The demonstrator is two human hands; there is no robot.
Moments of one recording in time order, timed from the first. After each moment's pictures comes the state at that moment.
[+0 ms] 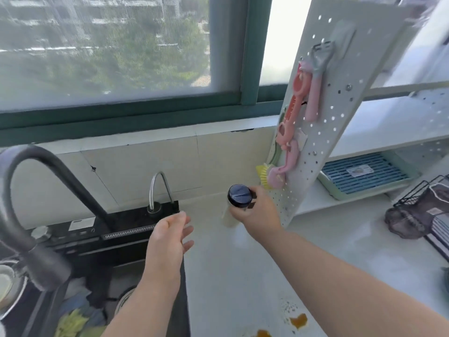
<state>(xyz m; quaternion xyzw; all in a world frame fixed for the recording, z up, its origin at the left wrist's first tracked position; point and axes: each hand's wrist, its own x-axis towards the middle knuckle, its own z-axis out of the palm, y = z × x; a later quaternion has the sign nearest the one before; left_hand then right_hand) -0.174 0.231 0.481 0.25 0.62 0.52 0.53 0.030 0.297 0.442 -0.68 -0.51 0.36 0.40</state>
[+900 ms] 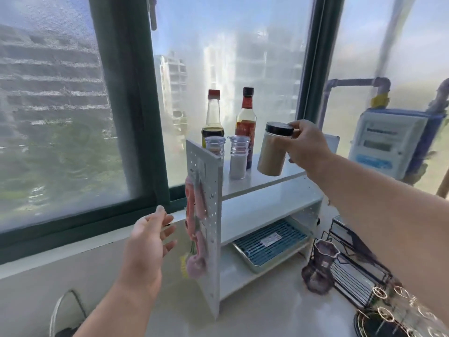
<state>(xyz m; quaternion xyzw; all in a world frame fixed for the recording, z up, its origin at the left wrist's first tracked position) -0.012 0.281 0.669 0.39 0.45 0.58 0.56 0.316 0.283 0.814 -0.68 -0.47 0.07 0.56</state>
